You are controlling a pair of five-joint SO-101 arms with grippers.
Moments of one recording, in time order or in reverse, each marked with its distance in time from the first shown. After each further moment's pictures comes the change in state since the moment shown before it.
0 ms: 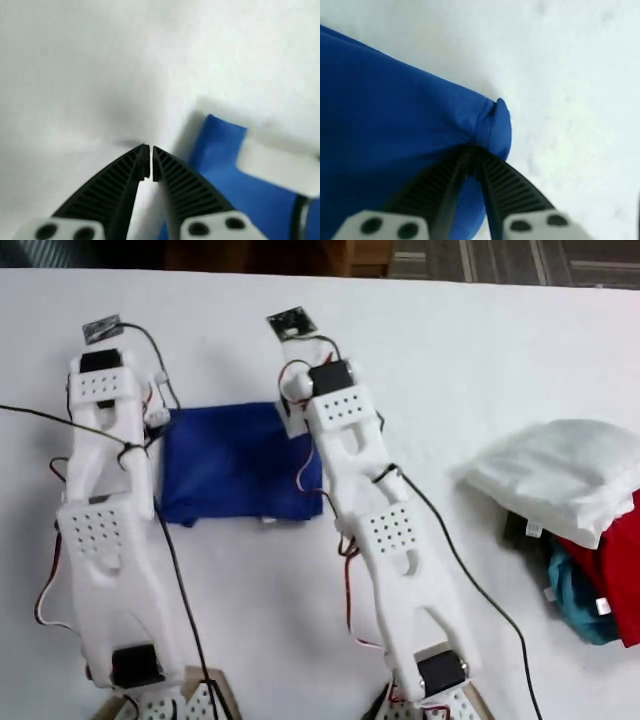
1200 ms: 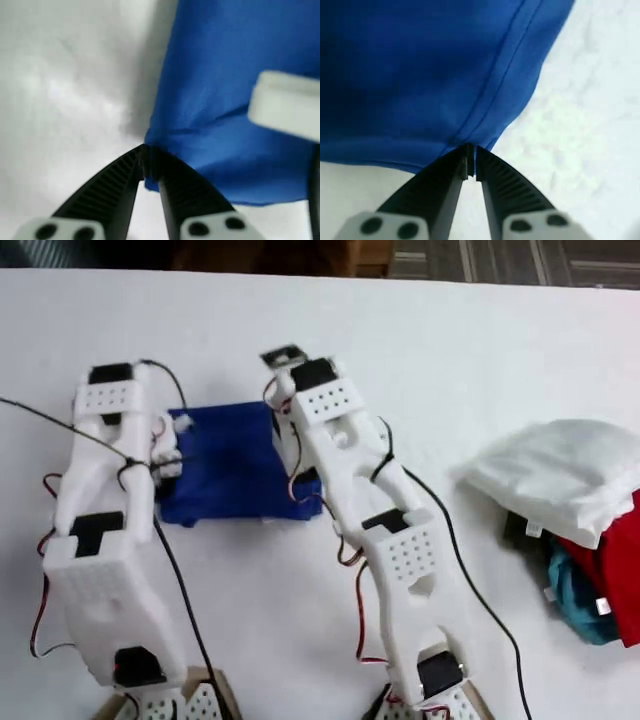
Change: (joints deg) left arm 4.1 -25.0 36.0 9.1 -3.7; right arm -4.0 -27.2 46.2 4.0 -3.4
